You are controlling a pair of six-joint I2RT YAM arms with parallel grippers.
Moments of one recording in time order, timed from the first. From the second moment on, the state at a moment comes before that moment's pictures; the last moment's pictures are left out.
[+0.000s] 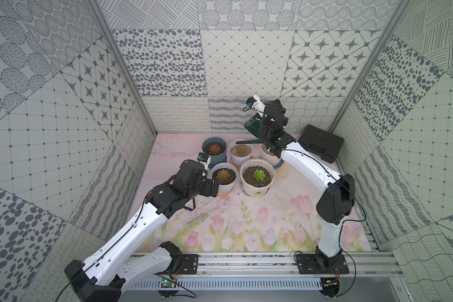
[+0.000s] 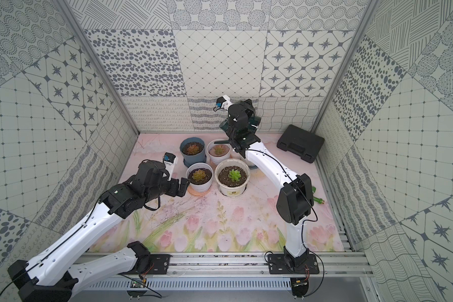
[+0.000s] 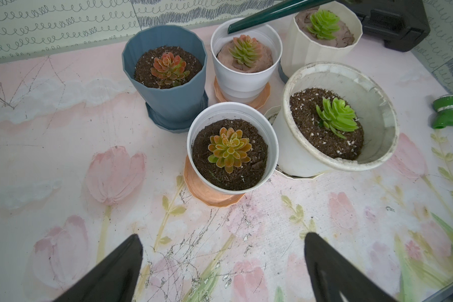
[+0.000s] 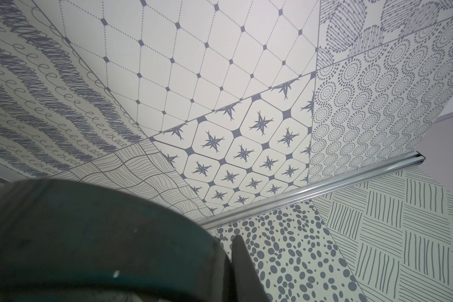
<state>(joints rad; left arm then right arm) -0.57 1.00 1.07 -0.77 -0.17 -0.21 0.58 1.92 1.87 0.17 0.95 -1.29</state>
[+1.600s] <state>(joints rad) -0.57 0.97 1.06 -0.76 -0.12 -0.21 0.54 1.73 1.65 0.21 1.00 -1.35</state>
